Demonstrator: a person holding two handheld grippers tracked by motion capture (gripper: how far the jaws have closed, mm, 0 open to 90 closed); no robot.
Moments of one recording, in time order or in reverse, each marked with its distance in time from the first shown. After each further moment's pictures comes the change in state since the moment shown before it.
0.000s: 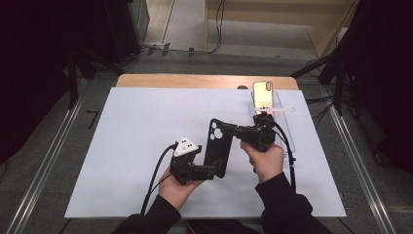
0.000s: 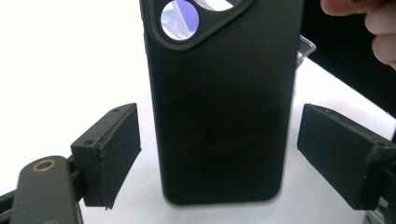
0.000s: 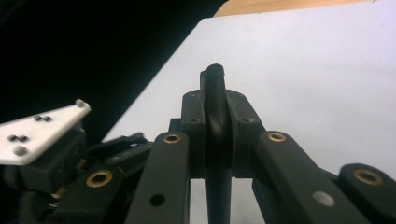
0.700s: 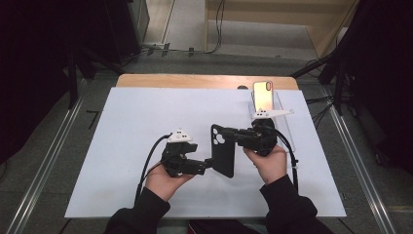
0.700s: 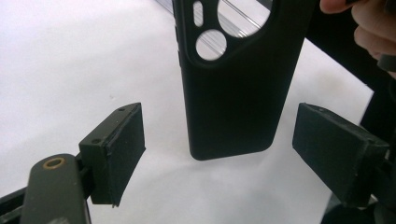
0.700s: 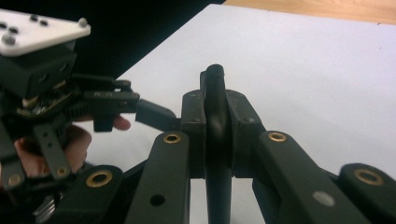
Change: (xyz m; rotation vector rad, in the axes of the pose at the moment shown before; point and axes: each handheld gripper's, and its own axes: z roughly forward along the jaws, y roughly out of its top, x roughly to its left) left arm 0.022 0.024 -0.016 0.133 -0.095 0.000; right arm 0.002 -0.007 -0.005 0.053 -0.005 -0.210
